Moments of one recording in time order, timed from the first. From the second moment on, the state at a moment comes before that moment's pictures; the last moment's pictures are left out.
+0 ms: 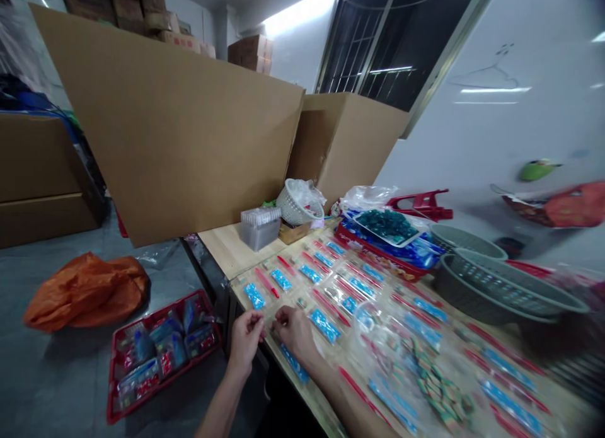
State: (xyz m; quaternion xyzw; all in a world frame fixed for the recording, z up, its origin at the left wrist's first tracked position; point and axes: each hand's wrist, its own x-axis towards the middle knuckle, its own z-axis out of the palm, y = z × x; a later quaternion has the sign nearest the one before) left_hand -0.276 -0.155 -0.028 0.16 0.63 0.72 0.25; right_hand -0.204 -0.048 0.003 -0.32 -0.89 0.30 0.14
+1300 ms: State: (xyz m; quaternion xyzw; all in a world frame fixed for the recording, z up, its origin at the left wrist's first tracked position) left_hand -0.123 0.035 0.028 0.67 0.68 0.23 0.17; right_hand 0.028 0.085 0.008 -0.45 -0.86 0.20 0.12
